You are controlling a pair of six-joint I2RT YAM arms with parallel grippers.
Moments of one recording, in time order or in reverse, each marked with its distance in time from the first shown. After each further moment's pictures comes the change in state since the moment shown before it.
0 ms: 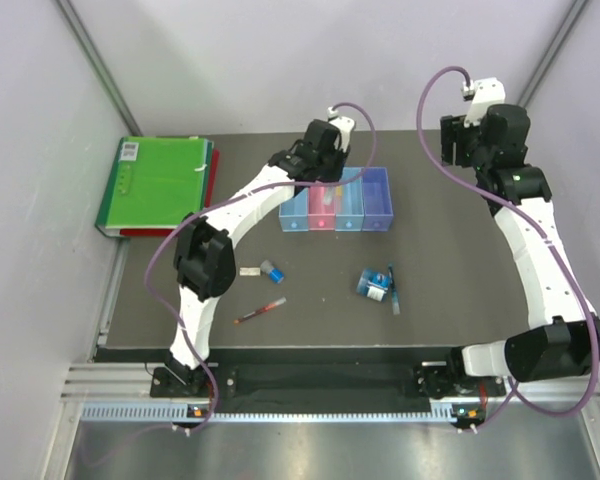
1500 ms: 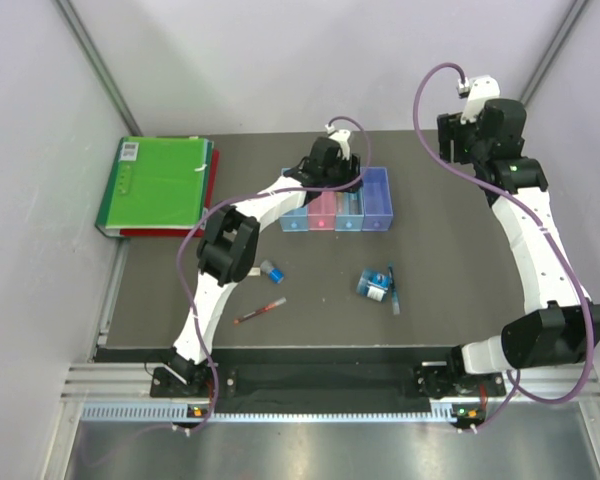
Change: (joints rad) left arm 0.058 0.254 -0.010 0.369 0.192 -0.254; right arm -0.020 0.067 0.048 -0.016 -0.040 -0.030
